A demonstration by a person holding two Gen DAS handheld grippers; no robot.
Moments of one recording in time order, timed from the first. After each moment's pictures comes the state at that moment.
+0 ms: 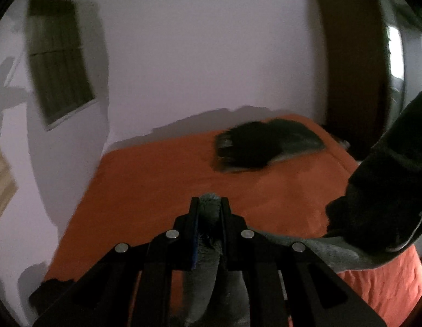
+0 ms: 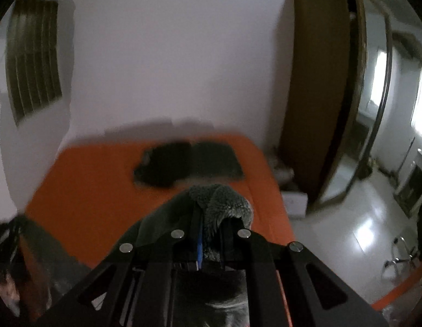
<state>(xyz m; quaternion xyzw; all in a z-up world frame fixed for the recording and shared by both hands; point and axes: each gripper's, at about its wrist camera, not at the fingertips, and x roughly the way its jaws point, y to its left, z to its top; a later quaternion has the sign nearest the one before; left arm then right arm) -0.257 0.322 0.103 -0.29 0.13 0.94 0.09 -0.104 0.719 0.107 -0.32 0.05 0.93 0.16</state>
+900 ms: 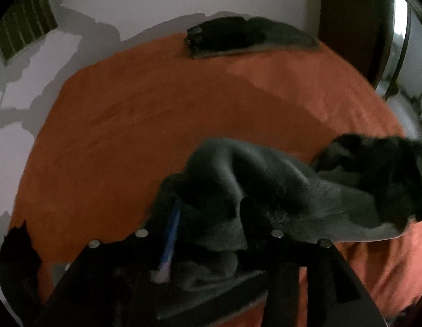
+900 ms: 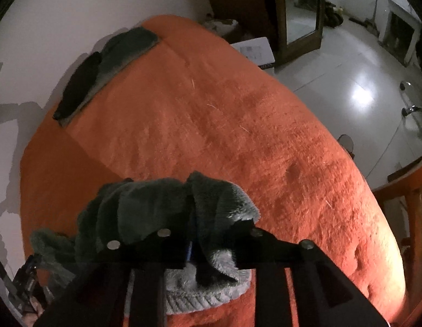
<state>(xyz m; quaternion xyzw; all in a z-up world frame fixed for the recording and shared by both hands) -0.232 0.294 -0.088 -0.47 0.11 0.87 0.09 -0.065 0.816 -0.179 -0.46 0.31 0.80 0.22</state>
